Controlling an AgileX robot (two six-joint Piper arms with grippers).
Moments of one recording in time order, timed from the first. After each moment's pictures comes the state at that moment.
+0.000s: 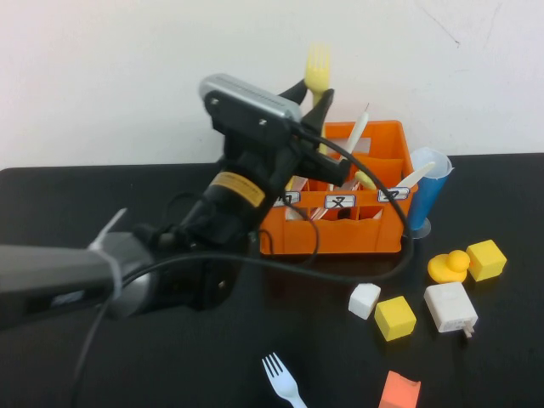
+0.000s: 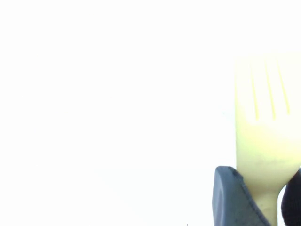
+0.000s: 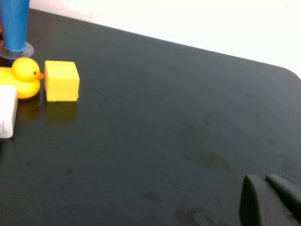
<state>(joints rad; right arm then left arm) -0.11 -0.01 0.02 -0.17 0.42 -0.12 -0.63 1.86 -1.02 -0.07 -0.98 0.06</state>
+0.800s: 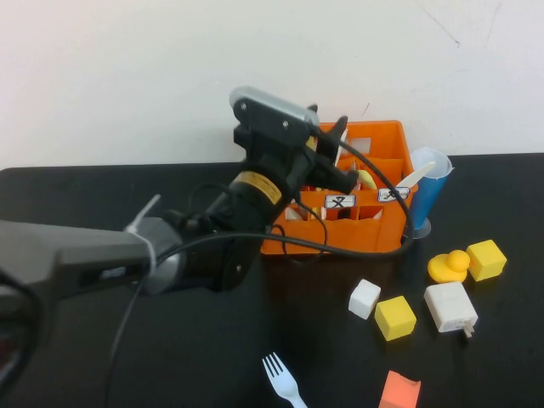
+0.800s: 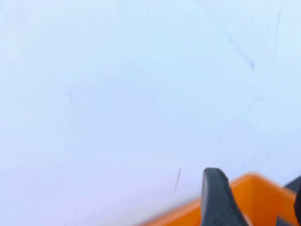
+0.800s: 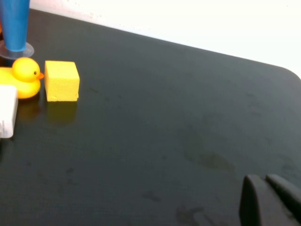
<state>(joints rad) -0.11 -0.01 0.02 -0.17 0.42 -0.12 -0.61 2.01 -1.16 -0.02 -0.83 -0.01</state>
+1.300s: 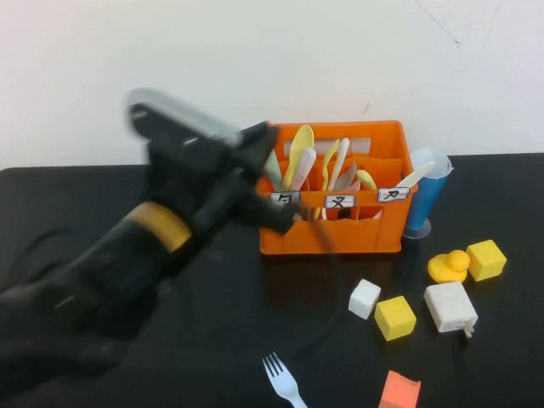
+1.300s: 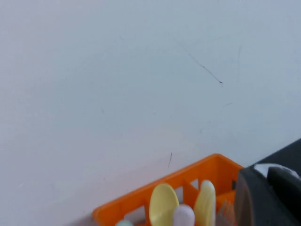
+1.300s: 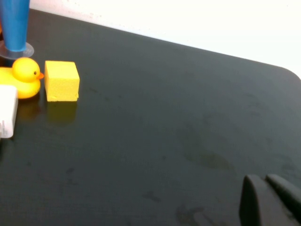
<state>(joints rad) -0.11 -0.01 0.02 -0.17 0.42 -0.12 -0.61 1.48 -0.74 -0.01 -0.68 0.00</state>
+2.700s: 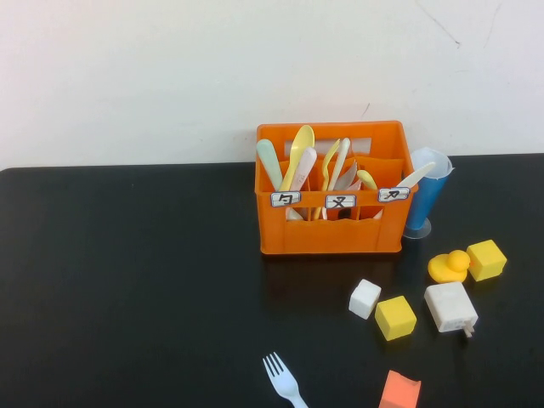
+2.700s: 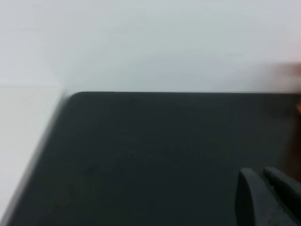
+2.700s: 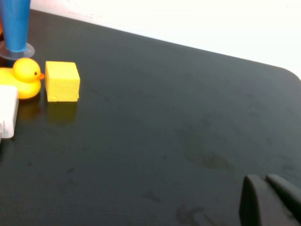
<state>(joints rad) -0.11 -0.01 0.02 -0.17 0.42 -0.12 -0.06 0.12 -0.11 0.11 0.26 -0.21</state>
